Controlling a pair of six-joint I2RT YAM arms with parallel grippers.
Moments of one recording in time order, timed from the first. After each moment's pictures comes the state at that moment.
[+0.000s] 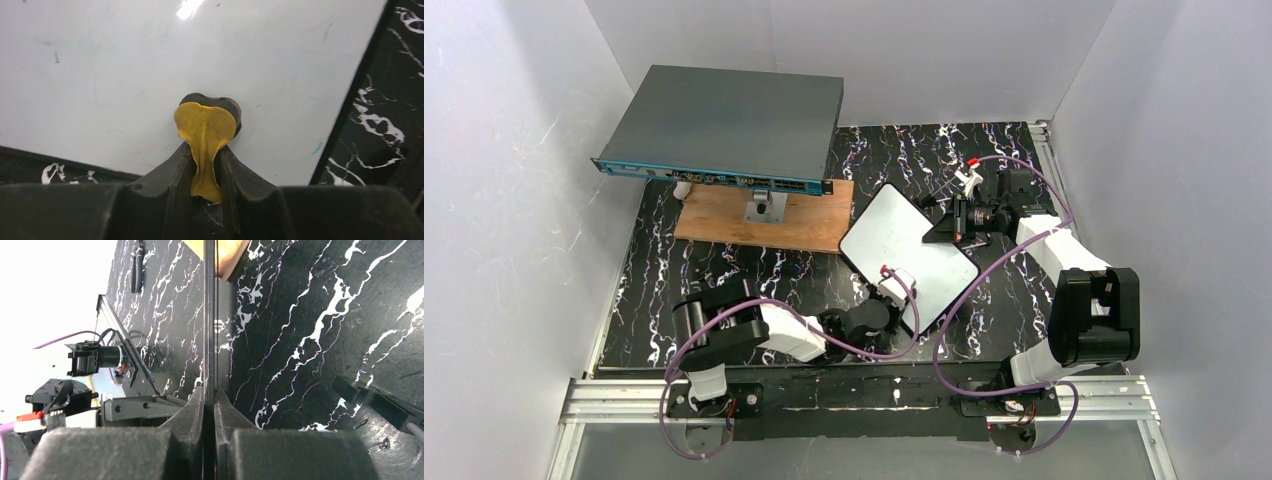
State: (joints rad) left arm -1.28 1.77 0.67 0.74 -0.51 -0.21; right arm 0.08 1.50 0.97 -0.36 -1.00 0.15
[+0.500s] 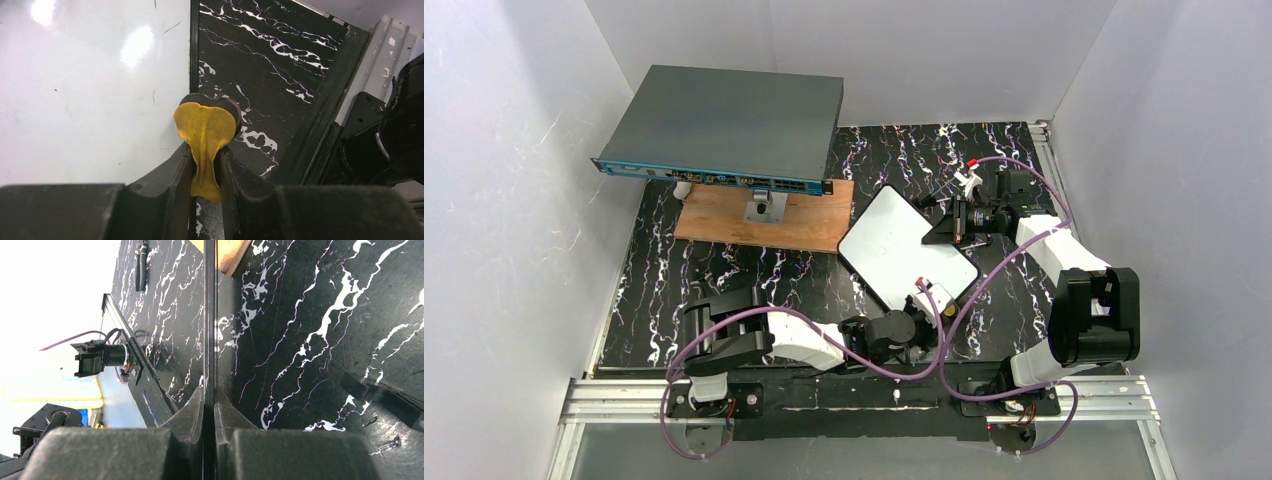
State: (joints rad) left arm -1.40 1.81 0.86 0.70 -0.40 -0.18; right arm 0.08 1.50 0.97 -0.38 -1.01 0.17
